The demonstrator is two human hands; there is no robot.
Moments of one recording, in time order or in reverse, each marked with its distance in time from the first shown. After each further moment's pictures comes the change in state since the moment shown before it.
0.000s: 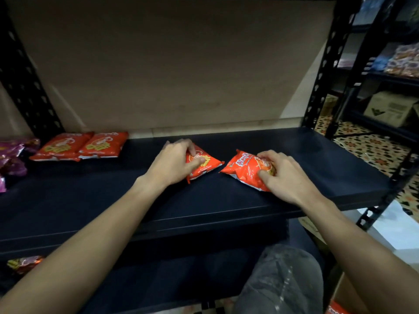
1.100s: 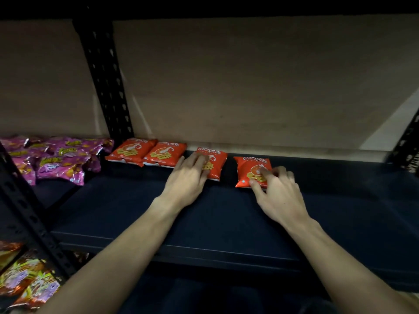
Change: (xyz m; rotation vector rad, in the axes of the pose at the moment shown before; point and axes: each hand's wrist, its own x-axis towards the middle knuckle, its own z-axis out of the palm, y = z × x) left_hand -0.015 -0.107 -0.014 0.271 0.214 -0.051; right_hand 0.066 -0.102 0.094 -0.184 0.049 -0.169
